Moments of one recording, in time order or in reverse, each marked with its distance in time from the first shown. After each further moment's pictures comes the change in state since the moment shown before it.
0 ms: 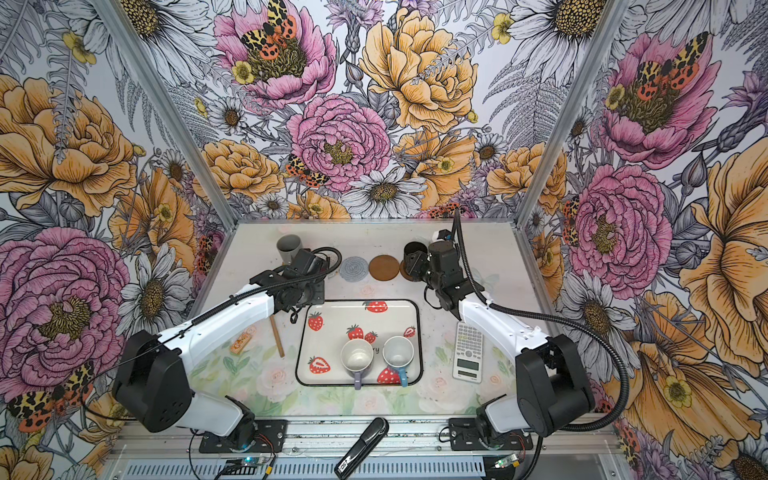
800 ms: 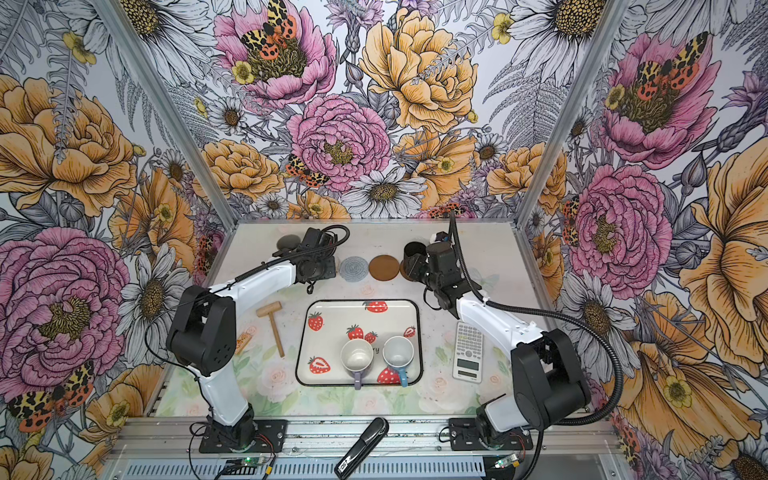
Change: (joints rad) left arm 0.107 0.344 0.241 0.172 0.097 0.044; right arm 0.000 0.033 0.000 -0.010 -0.007 -0.021
